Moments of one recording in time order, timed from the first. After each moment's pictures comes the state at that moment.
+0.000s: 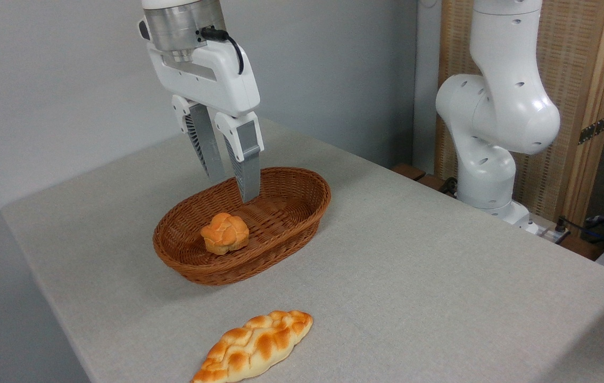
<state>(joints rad) -0.15 -0.02 0.00 -1.65 0.04 1.62 0.62</state>
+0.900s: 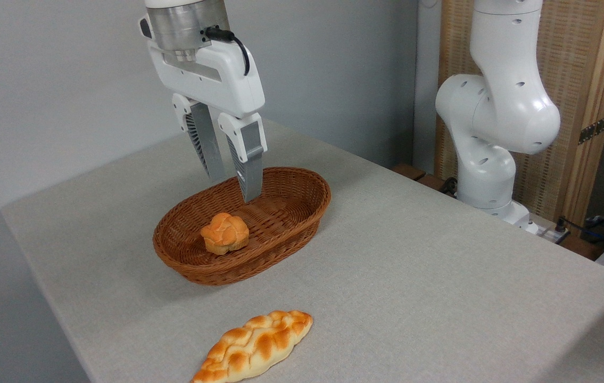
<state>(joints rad) -0.14 -0.02 0.01 -1.65 0.00 1.62 0.62</state>
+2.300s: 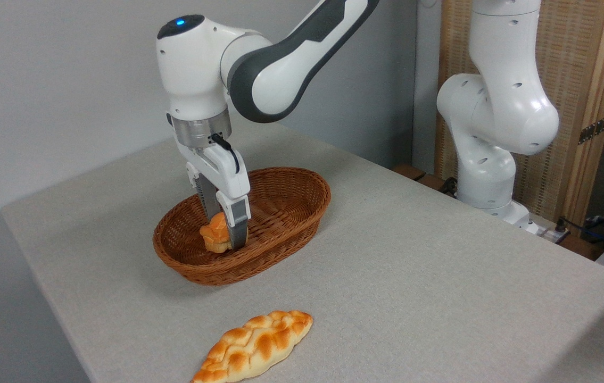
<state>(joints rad) -0.19 0.00 -0.17 -2.11 -0.07 2.14 0.53</state>
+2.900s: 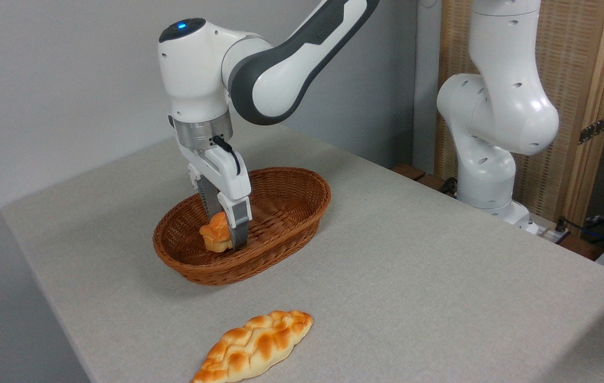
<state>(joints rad) -0.19 0.00 -0.17 -2.11 -0.07 2.15 0.53</state>
